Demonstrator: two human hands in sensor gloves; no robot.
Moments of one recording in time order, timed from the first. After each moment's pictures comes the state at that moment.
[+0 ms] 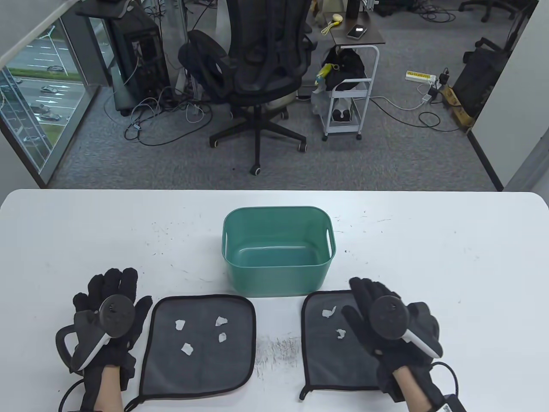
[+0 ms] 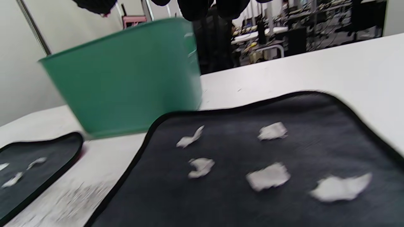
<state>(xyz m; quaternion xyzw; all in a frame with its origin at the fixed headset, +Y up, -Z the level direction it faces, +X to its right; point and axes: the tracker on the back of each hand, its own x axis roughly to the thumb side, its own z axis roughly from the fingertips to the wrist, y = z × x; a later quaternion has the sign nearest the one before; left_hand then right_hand) -0.327 -0.686 -0.302 0.02 0.09 0.05 0.99 0.165 -0.687 -0.301 0.11 0.09 0.98 0.13</state>
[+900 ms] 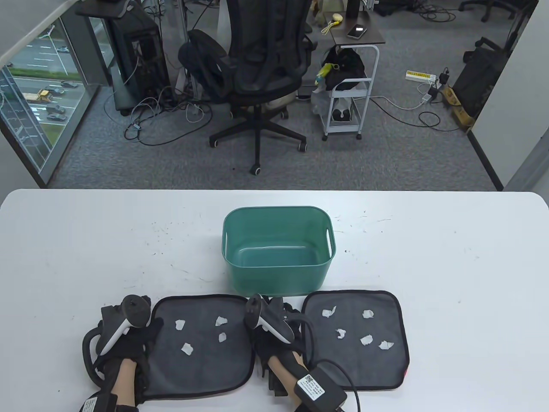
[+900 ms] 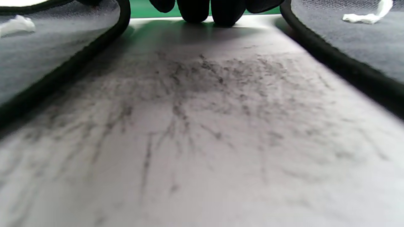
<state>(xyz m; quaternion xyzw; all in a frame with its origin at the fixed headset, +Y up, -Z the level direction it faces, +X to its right) -0.333 -0.785 -0.335 -0.18 0.14 0.08 0.97 -0.019 -0.776 -0.347 -0.01 0.18 0.98 0.02</state>
